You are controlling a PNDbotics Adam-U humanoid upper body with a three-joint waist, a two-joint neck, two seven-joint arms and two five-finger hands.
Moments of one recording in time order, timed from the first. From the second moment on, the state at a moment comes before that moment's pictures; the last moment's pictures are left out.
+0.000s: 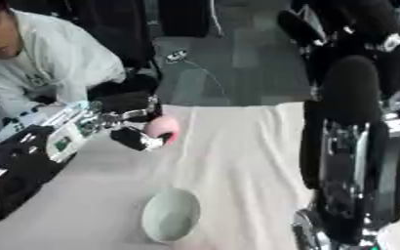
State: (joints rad) left arm -0.78 0.76 -0.41 -1.23 -0.47 -0.46 -0.24; right arm -0.59 0.15 0.34 -1.98 0.15 -0.33 -0.03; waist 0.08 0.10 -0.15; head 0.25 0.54
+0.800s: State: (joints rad) left arm -0.70 0.94 -0.51 -1.60 -0.31 -0.38 -0.35; right arm -0.59 0.15 0.34 -1.98 0.15 -0.33 -0.03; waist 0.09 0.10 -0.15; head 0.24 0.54
